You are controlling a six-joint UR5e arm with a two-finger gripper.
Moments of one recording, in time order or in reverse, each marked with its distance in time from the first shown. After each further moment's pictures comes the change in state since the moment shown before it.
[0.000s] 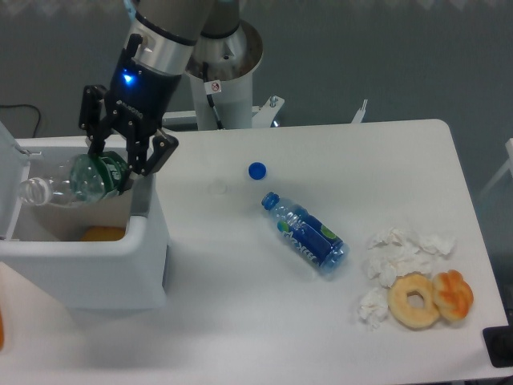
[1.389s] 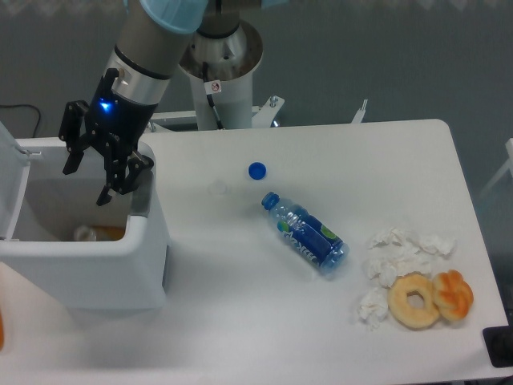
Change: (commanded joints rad) arm -0.041 -0.040 -0.018 0.003 0.002 0.006
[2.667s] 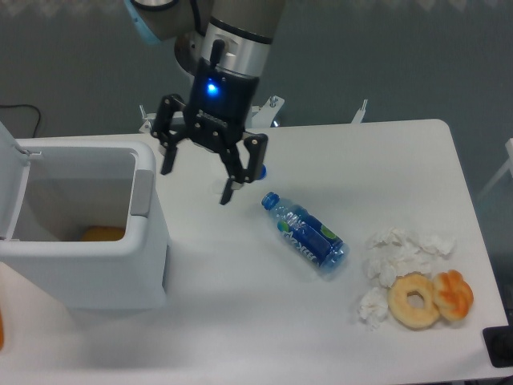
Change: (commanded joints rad) arm 0.230 -0.014 0.126 0.006 0.227 0.161
